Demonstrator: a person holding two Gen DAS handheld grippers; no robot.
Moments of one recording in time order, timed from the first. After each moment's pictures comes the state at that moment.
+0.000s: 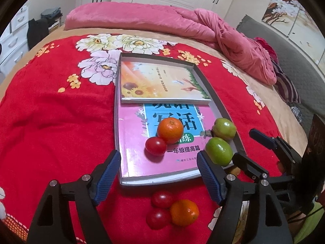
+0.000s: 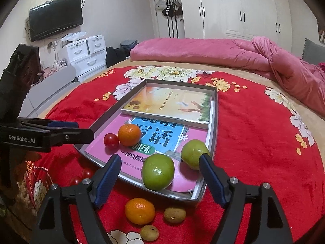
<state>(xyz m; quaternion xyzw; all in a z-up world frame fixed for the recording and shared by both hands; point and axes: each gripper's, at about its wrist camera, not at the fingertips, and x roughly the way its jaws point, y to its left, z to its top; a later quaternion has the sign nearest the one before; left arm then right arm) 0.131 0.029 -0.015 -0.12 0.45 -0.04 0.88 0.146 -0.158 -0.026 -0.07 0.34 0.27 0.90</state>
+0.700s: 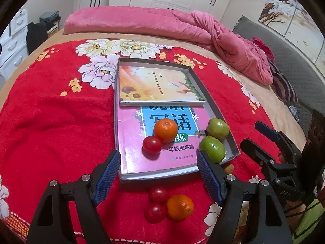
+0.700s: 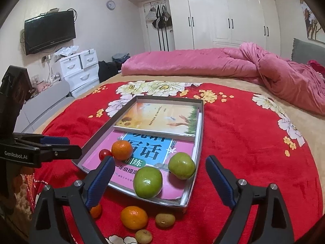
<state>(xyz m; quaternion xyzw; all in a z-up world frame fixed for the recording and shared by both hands) 0.119 0.028 -0.002 -0.12 0.44 -0.05 0.89 0.143 -0.177 -0.007 -0.04 0.31 0.25 0.92</state>
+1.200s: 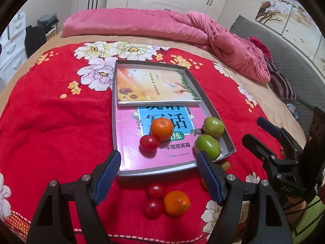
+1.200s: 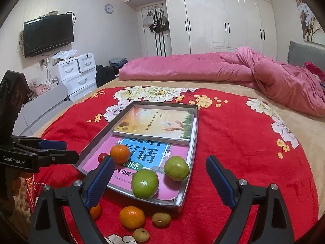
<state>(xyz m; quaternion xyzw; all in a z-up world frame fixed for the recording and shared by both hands) 0.111 0.024 0.006 -0.11 0.44 -0.05 0.89 0.135 -0.182 0.003 -0.04 0.29 0.24 0.93</state>
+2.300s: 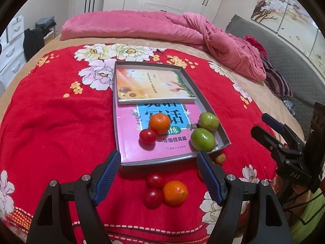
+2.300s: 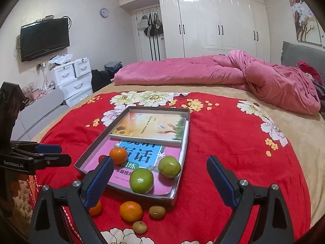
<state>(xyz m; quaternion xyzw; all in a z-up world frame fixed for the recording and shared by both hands) 0.092 0.025 0.013 -0.10 0.44 -0.06 0.89 0.119 -0.198 0.020 -0.03 0.29 0.22 0.93</state>
